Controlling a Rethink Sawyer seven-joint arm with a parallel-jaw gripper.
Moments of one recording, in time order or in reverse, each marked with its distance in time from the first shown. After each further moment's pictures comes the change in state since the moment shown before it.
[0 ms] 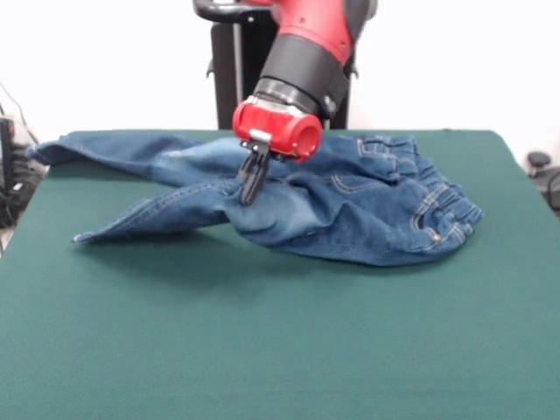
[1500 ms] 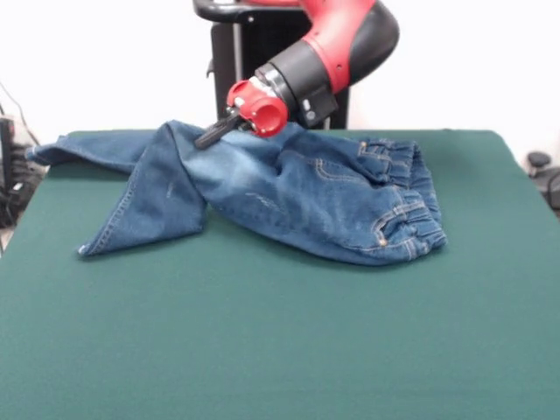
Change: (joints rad) arm 0.299 0.260 0.003 0.249 0.908 -0.210 0.003
